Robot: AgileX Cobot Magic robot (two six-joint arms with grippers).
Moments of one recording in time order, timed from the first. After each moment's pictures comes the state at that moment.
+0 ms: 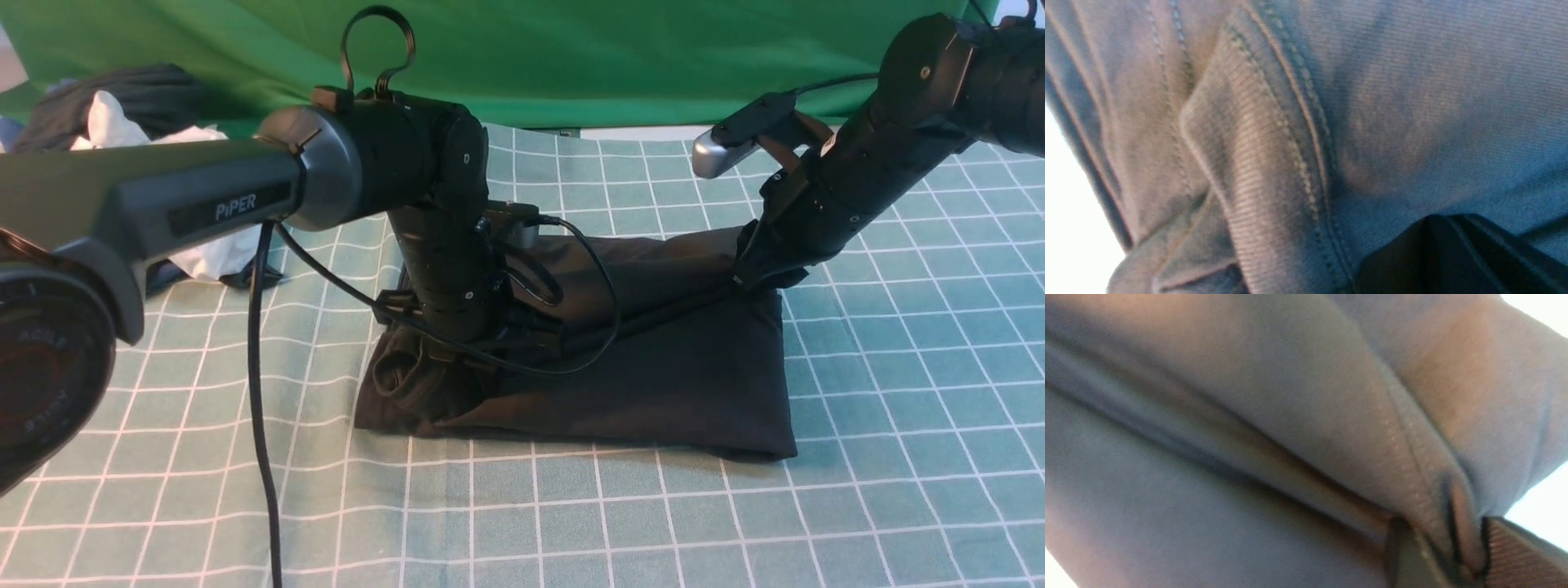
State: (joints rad) right arm 0.27 1.97 -1.49 0.37 0.85 -0.66; left arm -0.45 2.07 -1.53 -0.14 1.04 -0.09
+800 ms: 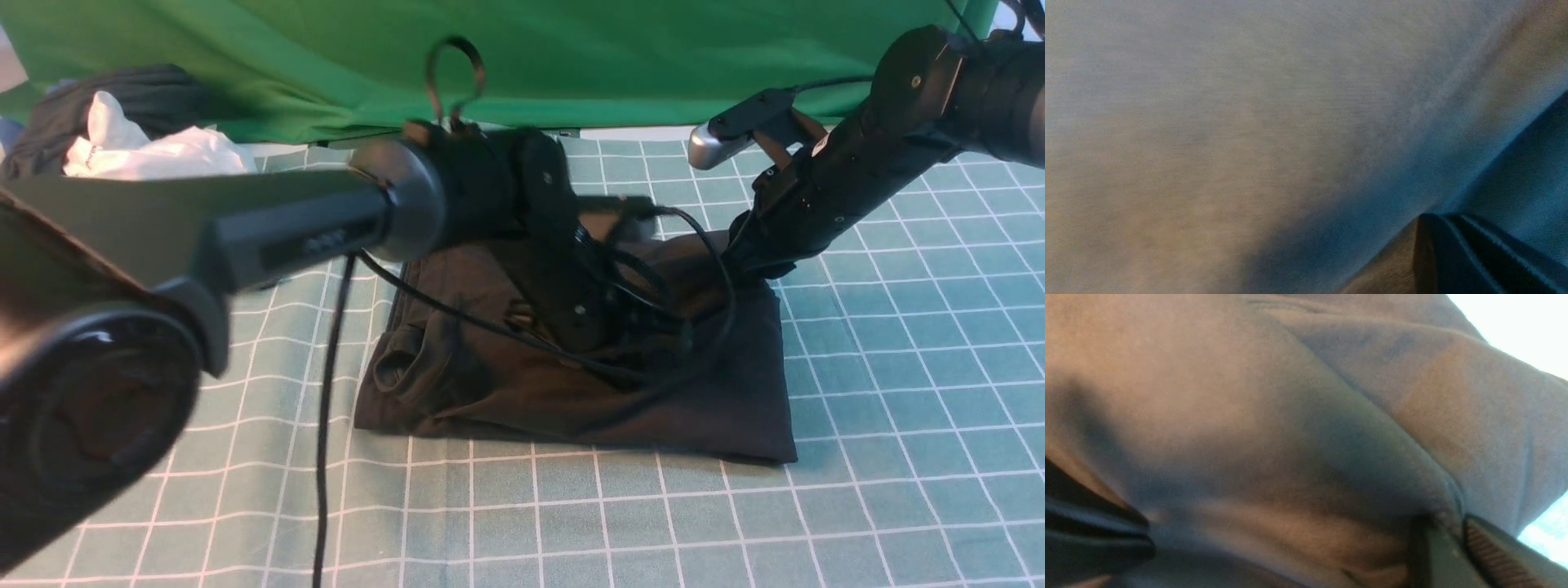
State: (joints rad) right arm 0.27 2.00 -1.49 0.41 0.78 -0.65; left arm -0.57 2.14 -1.57 -0.46 0.81 0.11
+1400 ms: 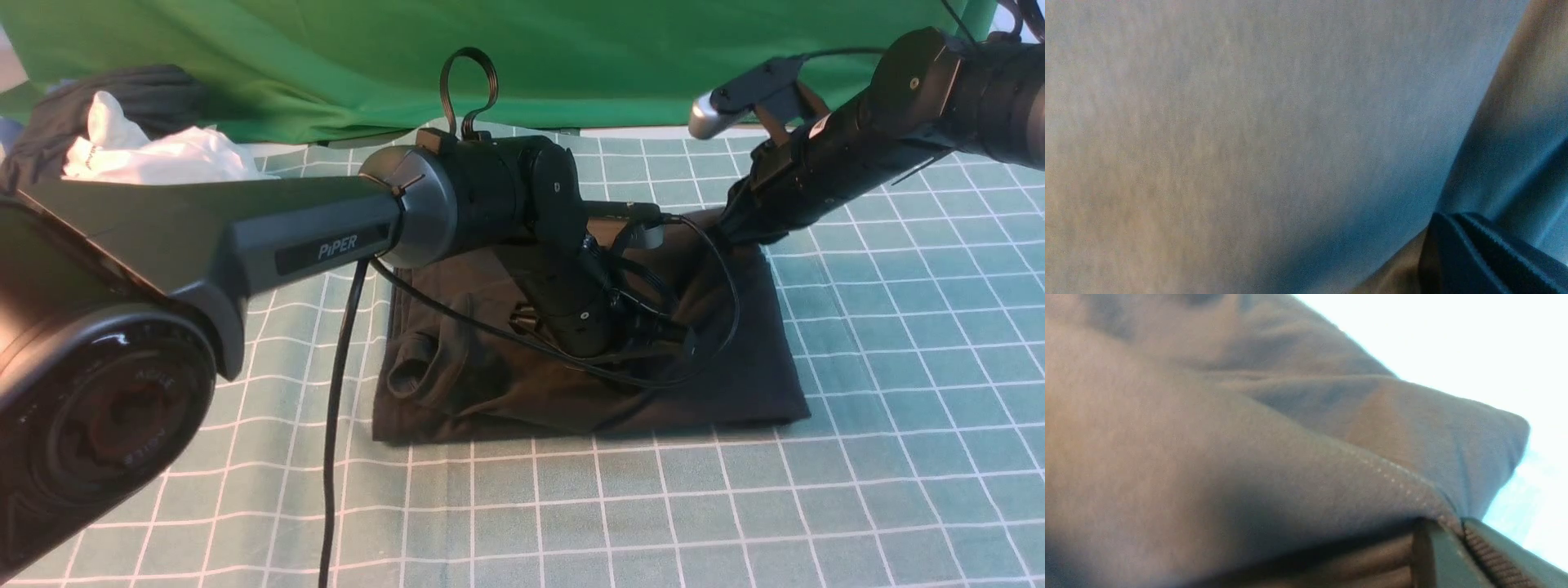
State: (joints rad) right arm 0.27 2.00 -1.49 0.41 0.58 -0.65; left arm -0.57 2.15 -1.58 -0.43 0.81 0.11
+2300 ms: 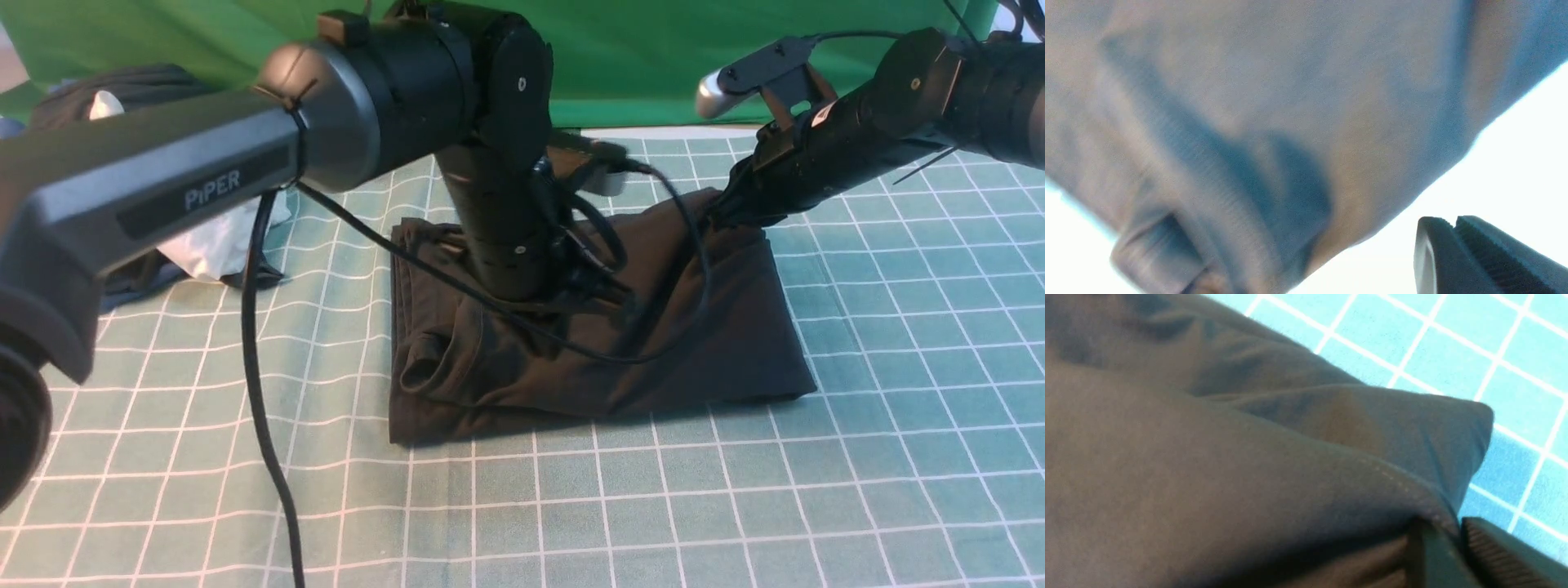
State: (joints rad) right arm 0.27 2.00 -1.49 0.39 0.52 -0.58; left arm -0.55 1.97 -1.64 -0.11 1.16 -0.05
